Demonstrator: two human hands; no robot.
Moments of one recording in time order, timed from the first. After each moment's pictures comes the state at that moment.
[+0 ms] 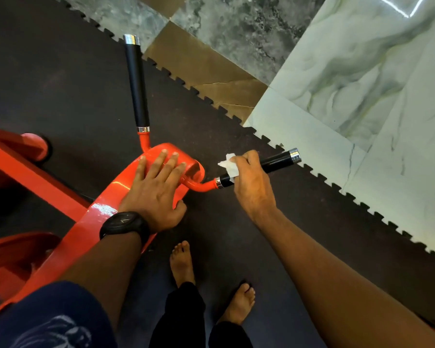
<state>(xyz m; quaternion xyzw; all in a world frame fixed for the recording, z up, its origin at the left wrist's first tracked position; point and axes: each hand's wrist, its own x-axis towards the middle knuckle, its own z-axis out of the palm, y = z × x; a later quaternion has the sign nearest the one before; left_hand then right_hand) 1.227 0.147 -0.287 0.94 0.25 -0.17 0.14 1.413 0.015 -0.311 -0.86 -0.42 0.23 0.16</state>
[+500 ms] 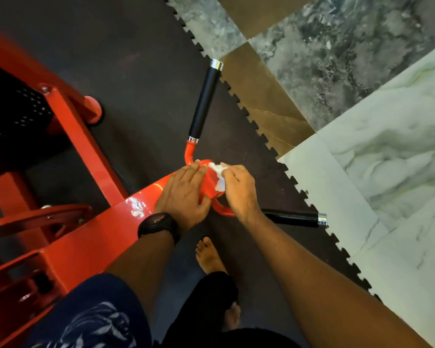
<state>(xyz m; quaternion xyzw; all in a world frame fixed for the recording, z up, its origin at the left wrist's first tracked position) 1.241 0.155 -0.281 0.84 0.46 -0.06 0.26 1.388 0.126 -0.292 -0.79 -0.30 0.46 0.28</state>
